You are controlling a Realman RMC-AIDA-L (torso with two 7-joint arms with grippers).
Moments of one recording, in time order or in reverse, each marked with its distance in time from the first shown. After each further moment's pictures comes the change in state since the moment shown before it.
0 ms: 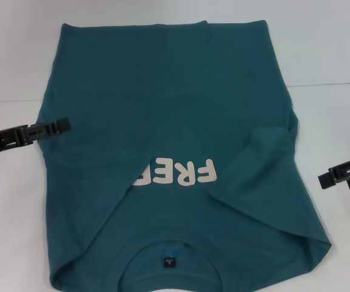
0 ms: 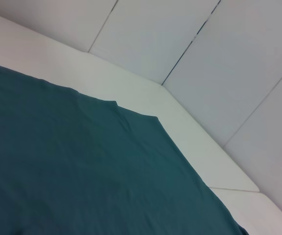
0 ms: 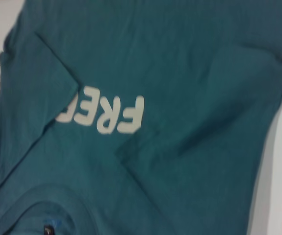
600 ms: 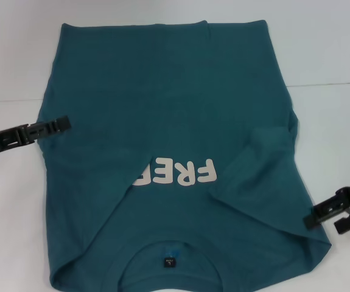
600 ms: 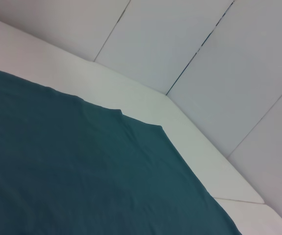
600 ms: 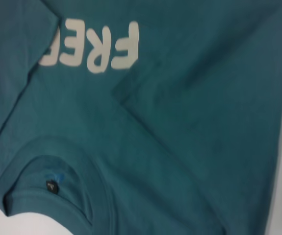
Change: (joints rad) left arm 0.007 -0.013 -0.003 -0.014 -0.026 -0.034 0.017; right arm 0.024 0.018 -0.124 0.117 -0.039 -0.004 0.152
